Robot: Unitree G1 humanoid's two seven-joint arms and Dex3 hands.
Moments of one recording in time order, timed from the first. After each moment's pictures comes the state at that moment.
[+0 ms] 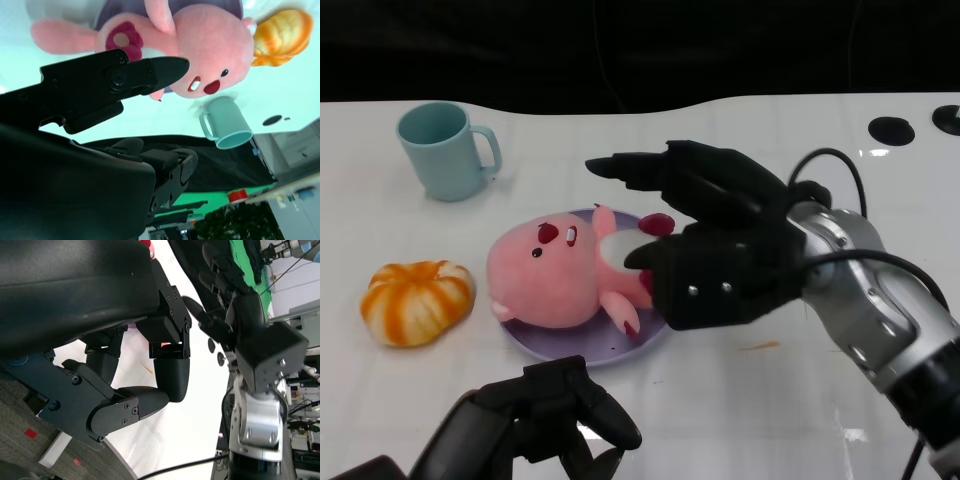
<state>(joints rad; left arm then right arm) 0.47 0.19 -0.15 -0.76 -0.09 0.24 -0.22 -0.65 -0.14 0.45 0.29 -0.54 -0.04 0.28</state>
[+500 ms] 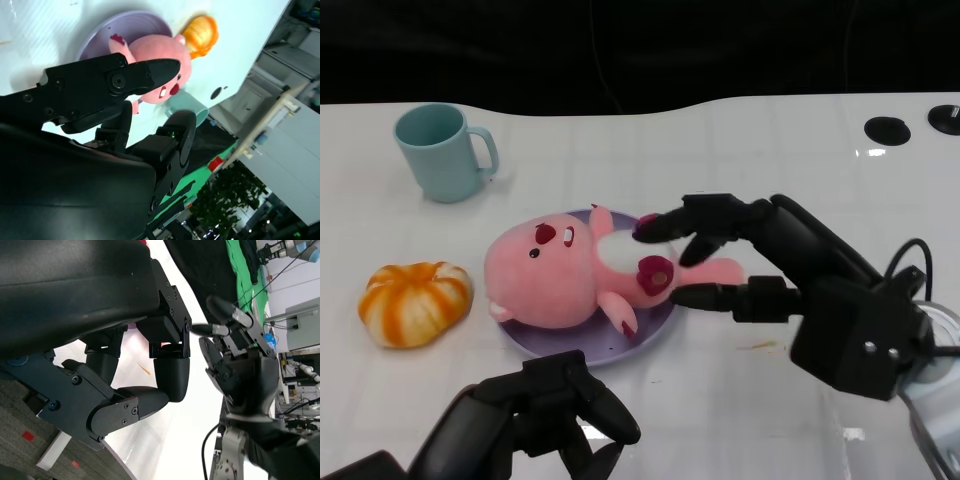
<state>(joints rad) 0.46 0.19 -0.15 -0.76 -0.09 0.24 -0.22 -0.27 -0.18 0.25 -0.08 -0.22 -0.09 0.33</state>
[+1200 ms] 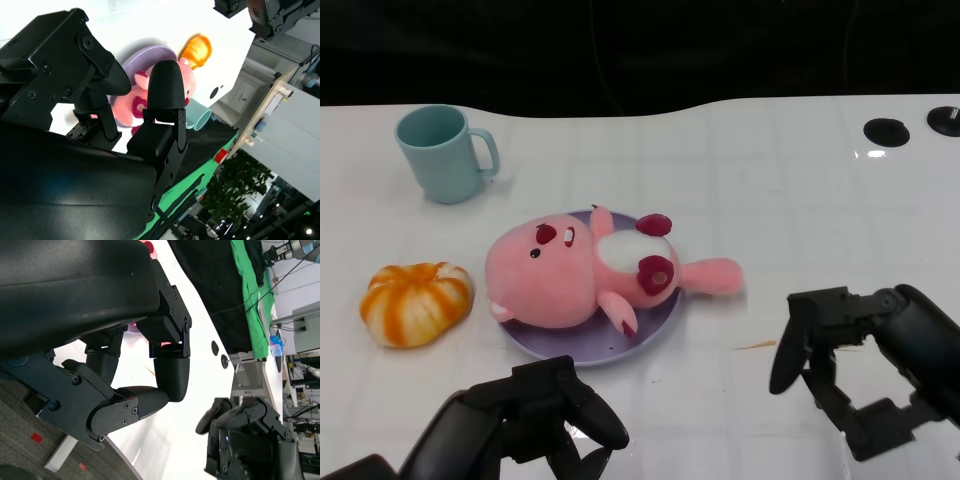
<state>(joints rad) 0.48 0.21 -0.13 -0.77 -0.09 0.25 -0.22 0.14 -0.31 0.08 -0.41 -0.06 -0.11 0.38</state>
